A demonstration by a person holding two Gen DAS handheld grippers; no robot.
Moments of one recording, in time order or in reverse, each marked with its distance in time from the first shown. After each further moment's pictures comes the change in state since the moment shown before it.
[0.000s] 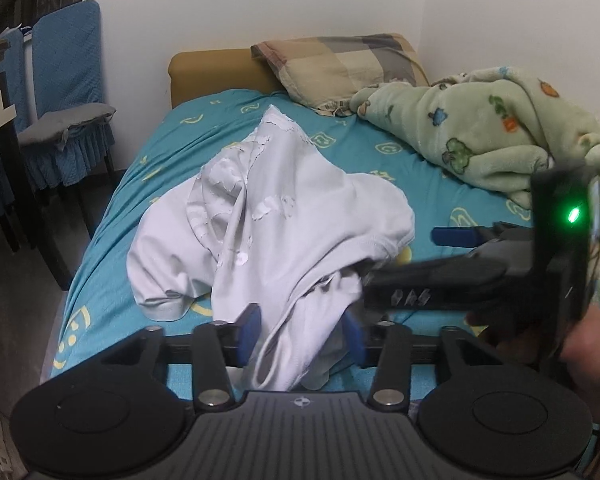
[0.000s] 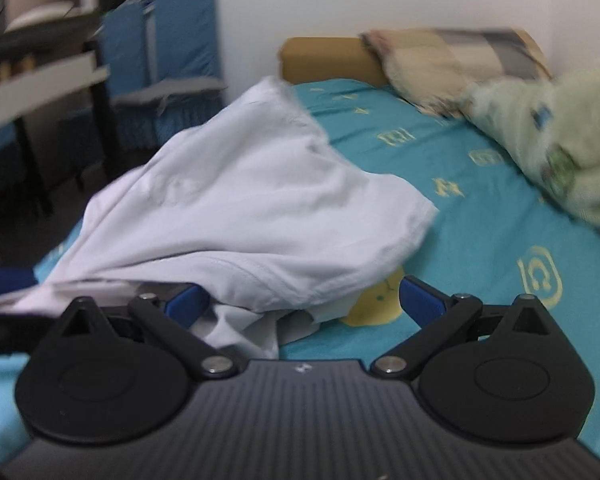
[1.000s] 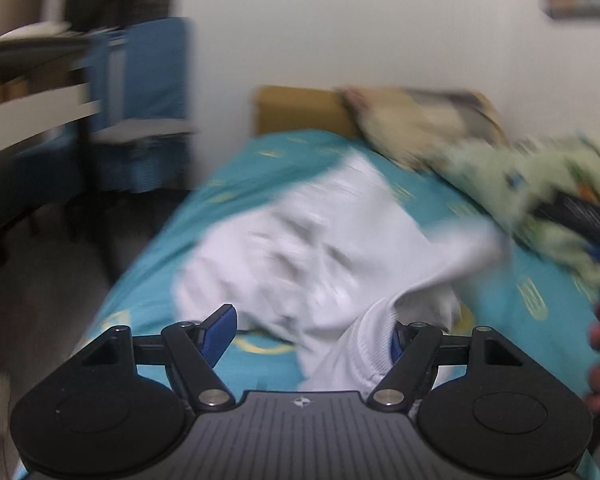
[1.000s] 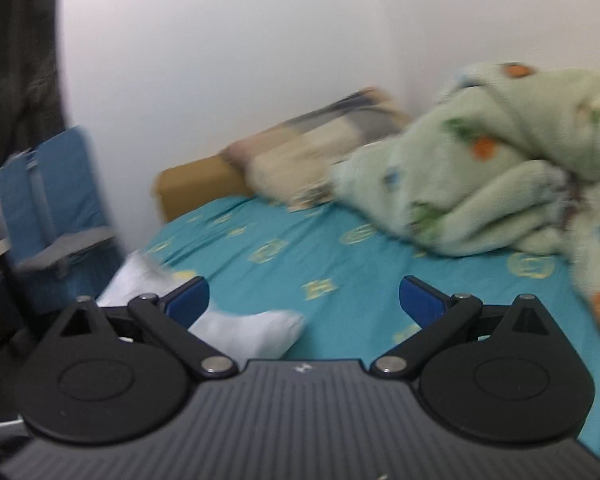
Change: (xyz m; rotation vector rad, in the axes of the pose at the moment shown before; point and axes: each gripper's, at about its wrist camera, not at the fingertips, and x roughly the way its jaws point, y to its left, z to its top) left arm 0.010 0.019 -0.002 -0.259 -0.166 0.232; right arm -0.049 -0.087 0.018 0.442 -0.319 -0.342
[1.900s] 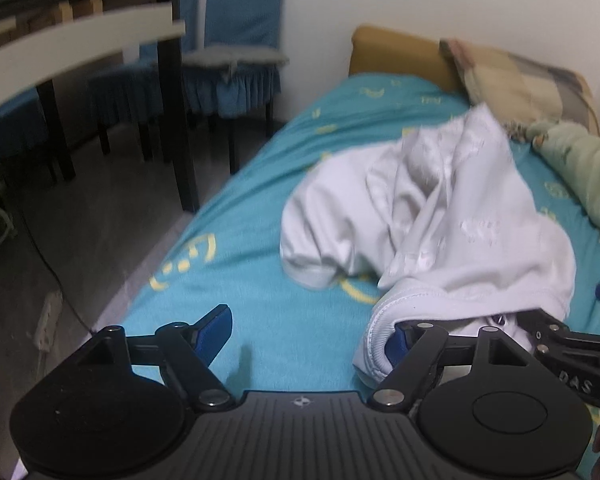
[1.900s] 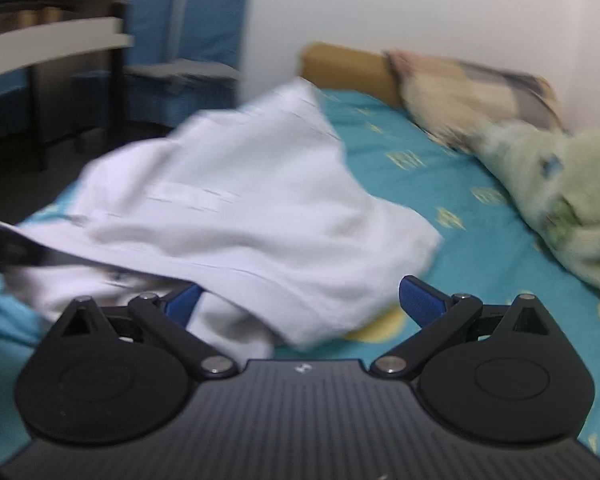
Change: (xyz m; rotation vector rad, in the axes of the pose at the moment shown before) left arm 0.024 0.030 -0.001 -0.054 0.170 0.199; right arm 0.014 0.073 -0.064 -0.514 0.284 0.296
